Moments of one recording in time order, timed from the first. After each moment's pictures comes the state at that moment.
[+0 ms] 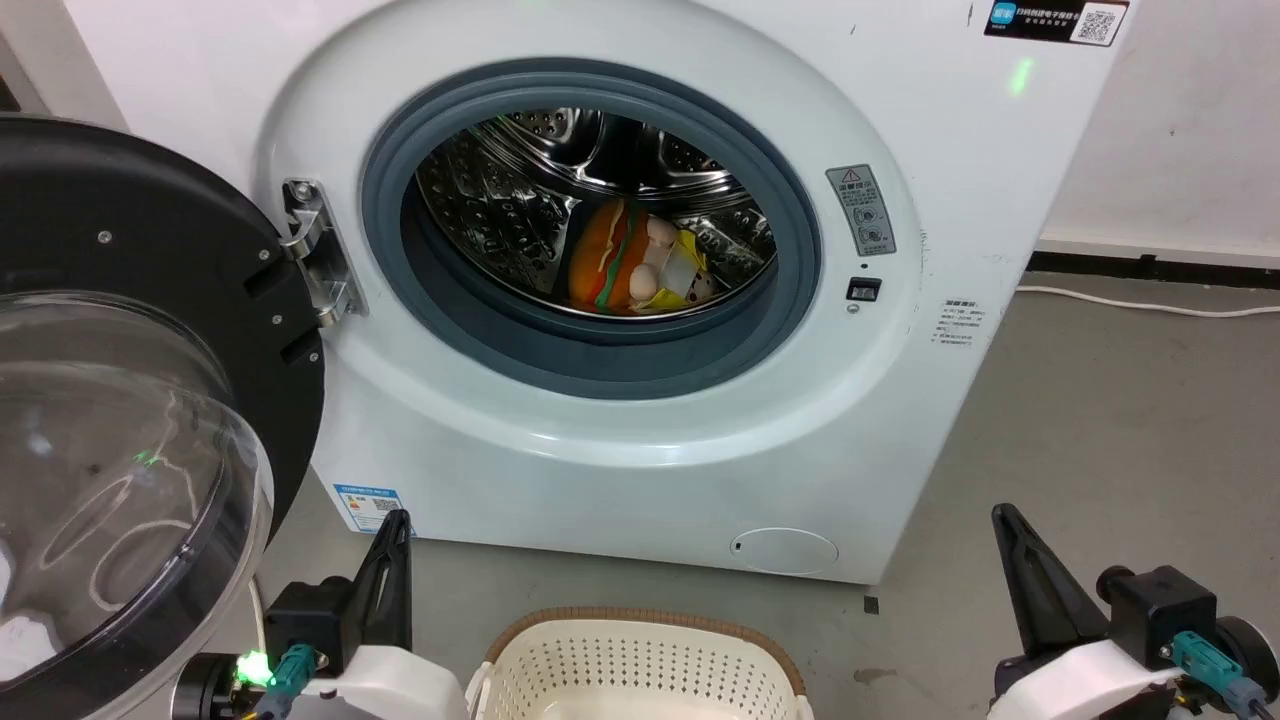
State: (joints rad) left arm 0.02 0.08 -0.05 0.04 -0.08 0.03 -0.08; right arm 0.04 -0.05 -0.02 0.01 0.04 0.13 -0.07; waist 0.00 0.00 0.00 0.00
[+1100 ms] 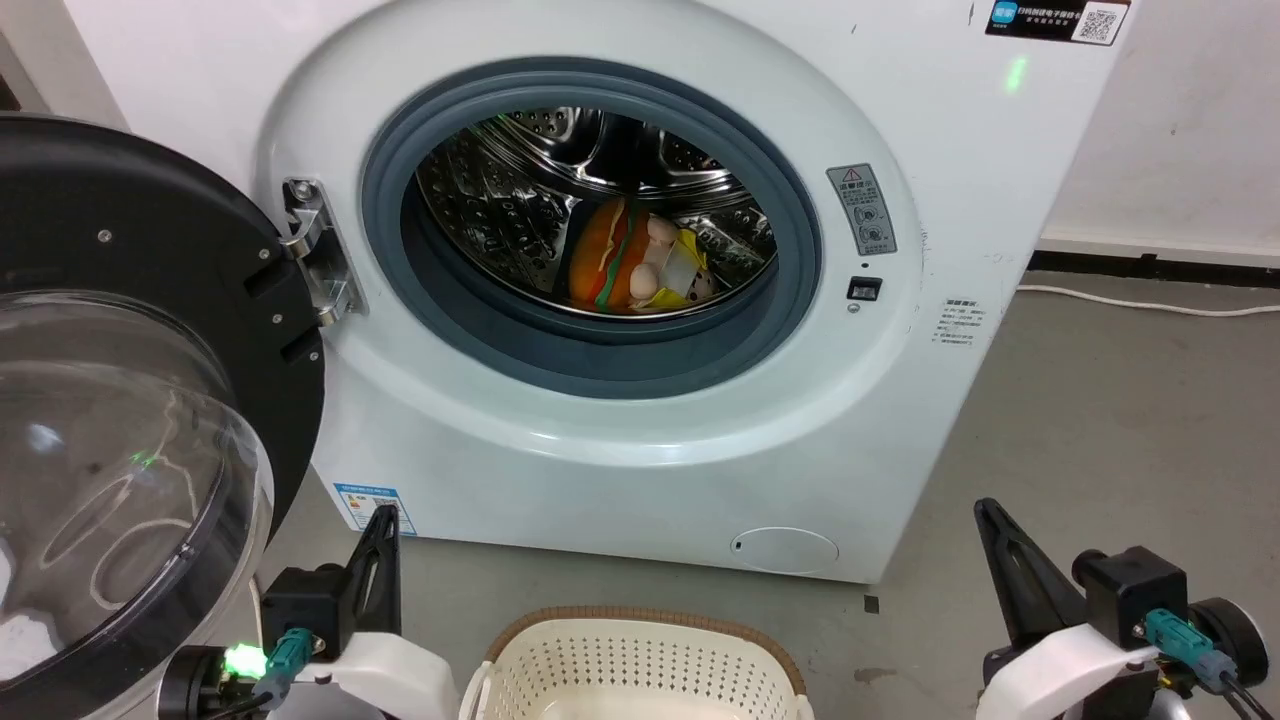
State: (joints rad) left arm 0.02 0.05 -0.01 0.01 -0.01 0.01 -0.01; right arm 0.01 -0.05 0.00 0.01 0.01 0.13 -0.01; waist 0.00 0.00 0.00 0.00
